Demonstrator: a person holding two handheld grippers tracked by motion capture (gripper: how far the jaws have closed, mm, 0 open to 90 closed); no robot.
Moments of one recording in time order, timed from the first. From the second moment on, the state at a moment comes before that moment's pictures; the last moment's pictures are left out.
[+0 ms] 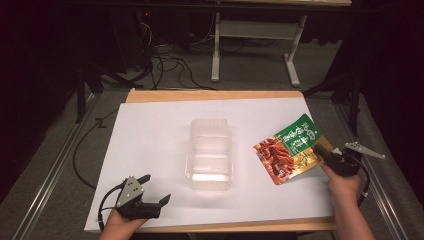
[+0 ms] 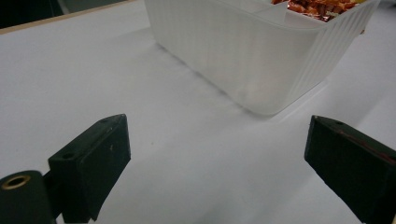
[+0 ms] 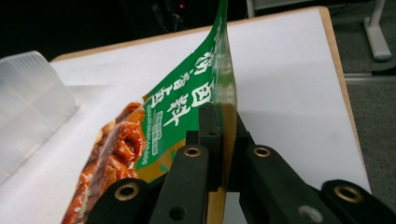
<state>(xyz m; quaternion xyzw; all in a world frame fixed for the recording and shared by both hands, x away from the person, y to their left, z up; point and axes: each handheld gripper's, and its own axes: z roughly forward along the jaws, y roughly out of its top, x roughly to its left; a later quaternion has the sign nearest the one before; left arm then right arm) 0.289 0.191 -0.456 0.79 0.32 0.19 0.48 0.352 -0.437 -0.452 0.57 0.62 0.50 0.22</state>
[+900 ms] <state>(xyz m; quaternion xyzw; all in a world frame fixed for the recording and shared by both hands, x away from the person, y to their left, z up) 0.288 0.194 -0.454 0.78 0.33 0.20 0.49 0.319 -0.372 -0.389 0.44 0.64 0.54 0.31</state>
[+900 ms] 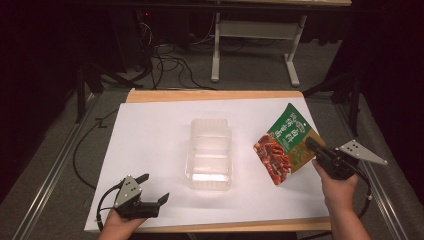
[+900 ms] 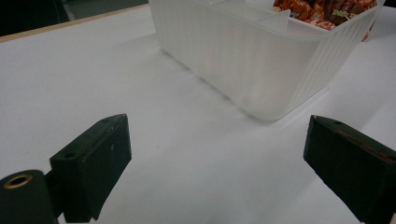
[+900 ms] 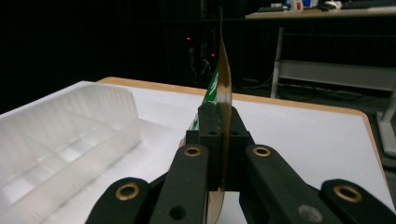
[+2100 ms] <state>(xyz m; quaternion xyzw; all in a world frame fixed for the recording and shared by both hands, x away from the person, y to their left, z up) 0.288 0.195 -0.453 0.78 0.33 0.20 0.49 0.300 -0.332 -0.352 0.36 0.65 0.60 0.30</state>
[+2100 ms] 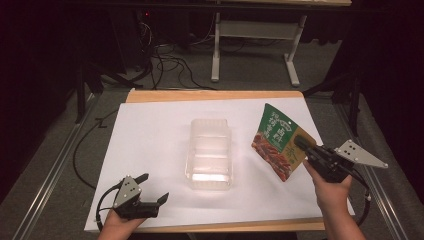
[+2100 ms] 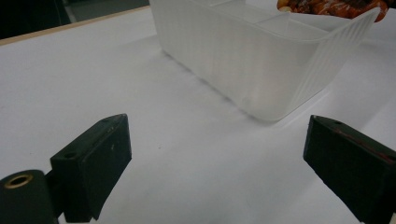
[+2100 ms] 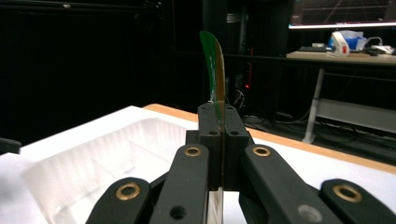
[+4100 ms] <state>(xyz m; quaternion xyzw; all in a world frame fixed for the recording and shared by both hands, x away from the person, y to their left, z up) 0.285 0.200 -0.452 0.78 0.33 0.21 0.50 0.333 -0.205 -0.317 0.20 0.69 0.66 0.19</state>
